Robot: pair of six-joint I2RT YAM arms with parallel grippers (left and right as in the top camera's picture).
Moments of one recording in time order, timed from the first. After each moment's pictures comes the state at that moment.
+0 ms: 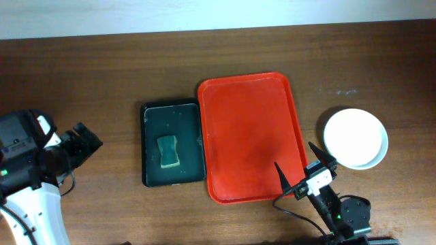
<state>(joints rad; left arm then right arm) 0.42 1.19 1.22 -1.14 0.13 -0.34 0.15 0.01 0.02 -0.05 -0.29 -0.23</state>
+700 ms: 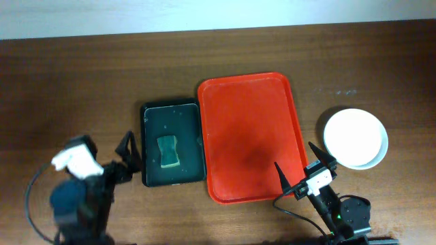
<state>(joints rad) 0.10 0.46 0.59 -0.37 0.12 -0.34 0.15 0.01 0.01 -0.05 -0.29 -0.23</state>
